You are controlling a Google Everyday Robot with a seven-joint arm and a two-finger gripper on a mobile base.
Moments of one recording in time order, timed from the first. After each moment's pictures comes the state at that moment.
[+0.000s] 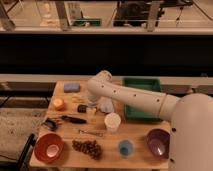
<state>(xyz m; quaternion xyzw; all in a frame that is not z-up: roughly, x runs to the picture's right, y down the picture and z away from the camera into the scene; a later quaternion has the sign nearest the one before) -0.111 0.104 0.832 -0.26 -0.22 -0.11 0.93</state>
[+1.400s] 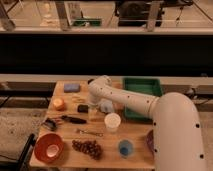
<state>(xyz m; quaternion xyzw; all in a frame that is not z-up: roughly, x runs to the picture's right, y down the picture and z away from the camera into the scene) -0.102 0.123 0.904 -0.28 -0.20 -0.09 0.93</state>
